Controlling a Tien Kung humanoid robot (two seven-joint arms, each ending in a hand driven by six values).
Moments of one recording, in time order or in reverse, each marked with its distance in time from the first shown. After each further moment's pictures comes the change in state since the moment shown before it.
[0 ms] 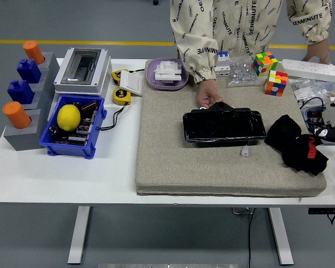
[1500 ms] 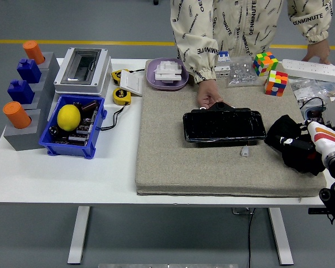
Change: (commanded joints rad) left arm 0.010 0.008 0.020 0.005 -0.013 -0.001 0.001; right arm 0.052 0.128 -0.137 -0.085 0.189 -0.017 -0.125
